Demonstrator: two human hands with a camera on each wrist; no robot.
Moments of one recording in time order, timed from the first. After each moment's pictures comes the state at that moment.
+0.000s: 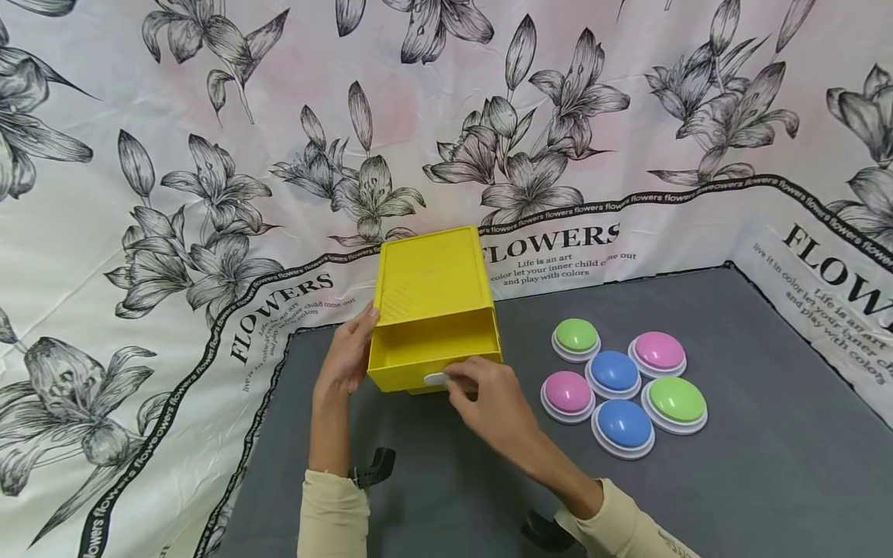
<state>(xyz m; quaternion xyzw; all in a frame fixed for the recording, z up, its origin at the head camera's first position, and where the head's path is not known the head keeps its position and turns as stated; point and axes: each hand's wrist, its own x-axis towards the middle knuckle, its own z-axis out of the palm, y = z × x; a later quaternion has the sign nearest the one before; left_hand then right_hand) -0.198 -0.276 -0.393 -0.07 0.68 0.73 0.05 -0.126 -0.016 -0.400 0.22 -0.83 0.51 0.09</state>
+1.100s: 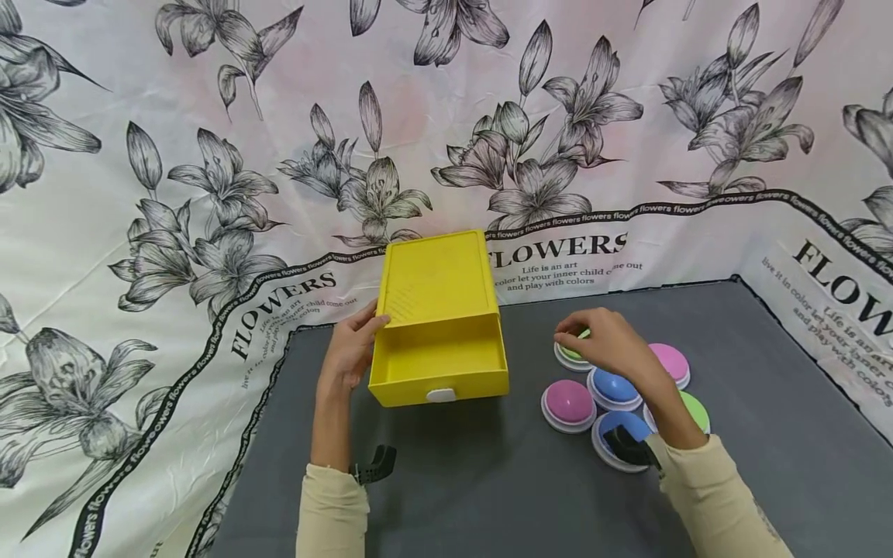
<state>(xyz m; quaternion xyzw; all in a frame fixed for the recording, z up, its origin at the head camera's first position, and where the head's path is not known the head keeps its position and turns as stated) -0.206 -0.273 -0.388 -0.13 0.69 0.71 0.01 -0.226 0.122 -0.379 0.21 -0.91 0.35 -0.05</state>
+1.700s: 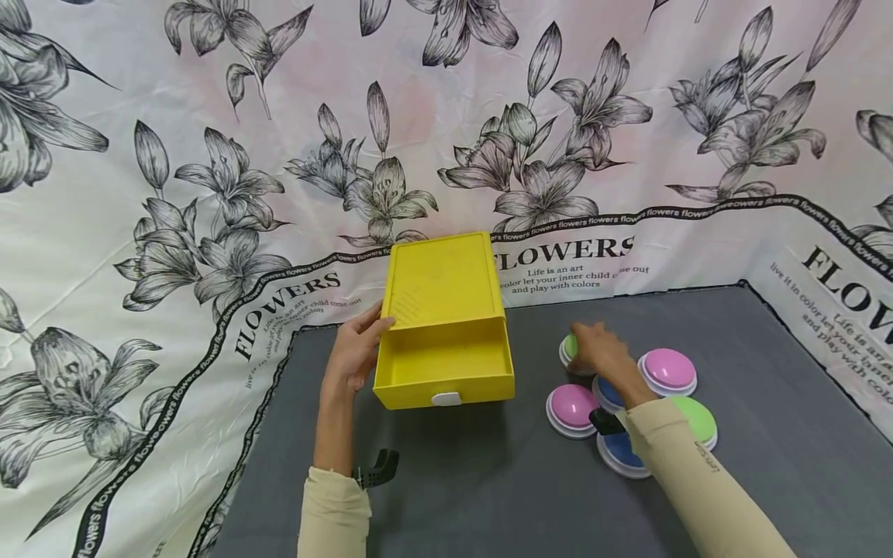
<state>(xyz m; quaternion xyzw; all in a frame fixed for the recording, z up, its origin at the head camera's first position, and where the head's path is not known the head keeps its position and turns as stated) -0.205 -0.275 -0.388 -0.13 0.68 0.72 0.01 -0.293 0.115 -0.467 0.10 -0.97 0.20 -0.13</state>
